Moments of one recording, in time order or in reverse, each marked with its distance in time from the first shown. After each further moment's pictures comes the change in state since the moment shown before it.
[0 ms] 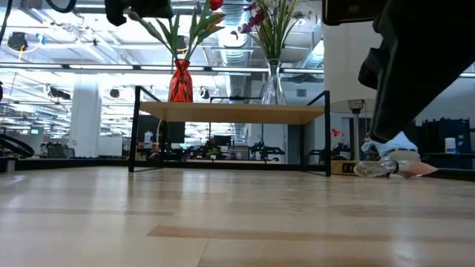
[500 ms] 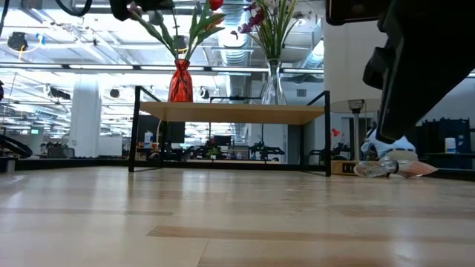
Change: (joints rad) left arm 0.084 -0.006 0.000 0.217 0.119 0.172; right arm 0.008 0.000 0.000 -0.005 0.000 0.027
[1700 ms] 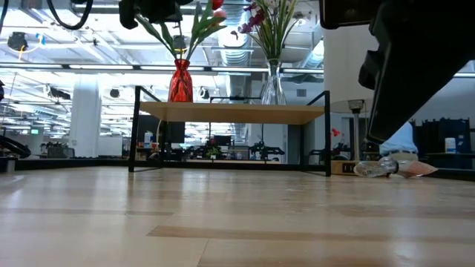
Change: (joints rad) left arm 0.065 0.016 0.001 -0.176 0.105 -0.048; right arm -0.016 0.000 0.000 0.000 0.002 0.000
